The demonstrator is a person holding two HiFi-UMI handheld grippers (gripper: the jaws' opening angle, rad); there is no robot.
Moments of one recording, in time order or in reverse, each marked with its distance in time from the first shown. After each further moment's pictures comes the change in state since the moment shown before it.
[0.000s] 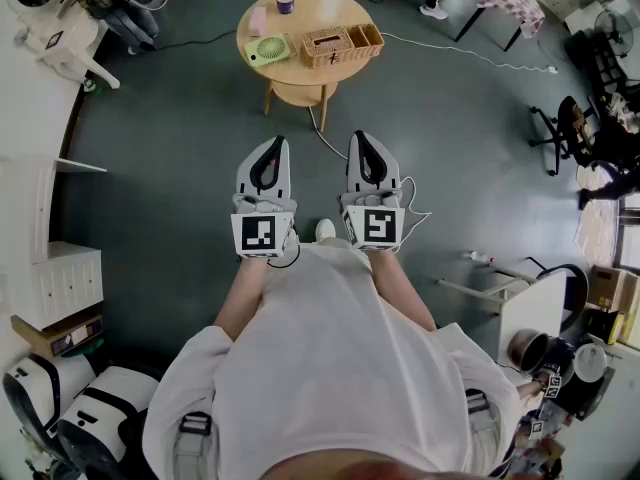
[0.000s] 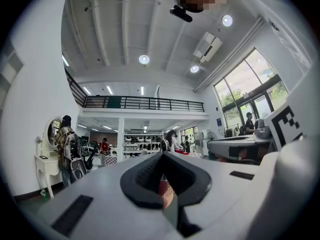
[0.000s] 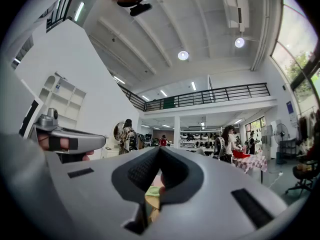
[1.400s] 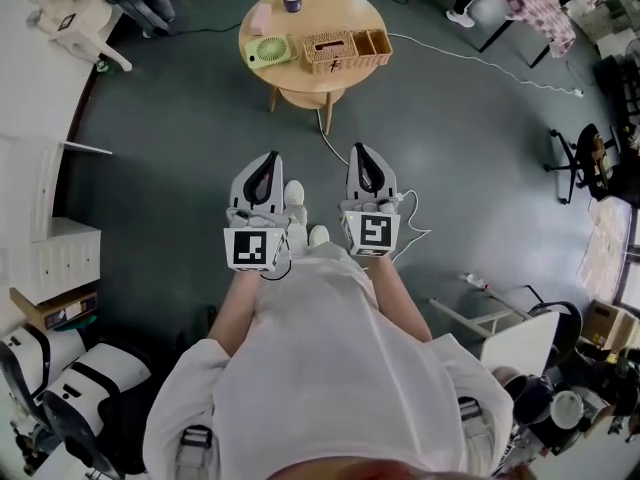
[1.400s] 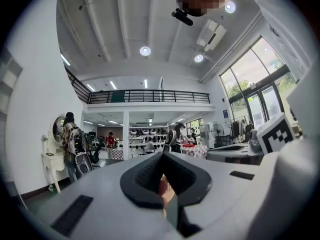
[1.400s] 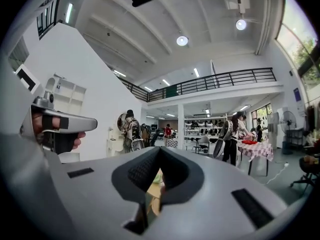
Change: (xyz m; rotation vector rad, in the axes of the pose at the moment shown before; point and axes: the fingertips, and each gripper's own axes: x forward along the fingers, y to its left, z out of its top) left arm 0.064 -0.032 -0.040 0.027 0.083 0.082; right arm 0.041 -0.082 -0.084 0.049 0.116 0.082
